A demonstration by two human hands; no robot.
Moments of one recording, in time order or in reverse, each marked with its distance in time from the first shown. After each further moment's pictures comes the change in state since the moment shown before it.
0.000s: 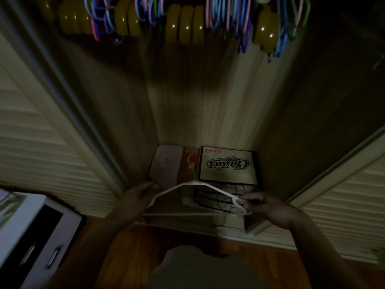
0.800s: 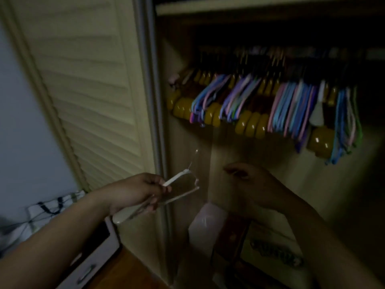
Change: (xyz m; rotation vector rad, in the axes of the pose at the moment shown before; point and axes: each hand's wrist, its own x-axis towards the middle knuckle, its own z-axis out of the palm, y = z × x) left_hand -0.079 0.198 -0.157 -0.322 0.042 -0.217; right_hand 0.003 -0.311 0.059 -0.556 0.036 -0.819
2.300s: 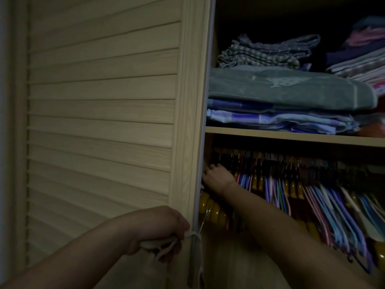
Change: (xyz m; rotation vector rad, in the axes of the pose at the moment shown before) left_hand 0.033 0.122 -0.179 0.186 -0.119 0.180; right_hand 0.331 -0.166 0.010 -1.534 0.153 -0.179
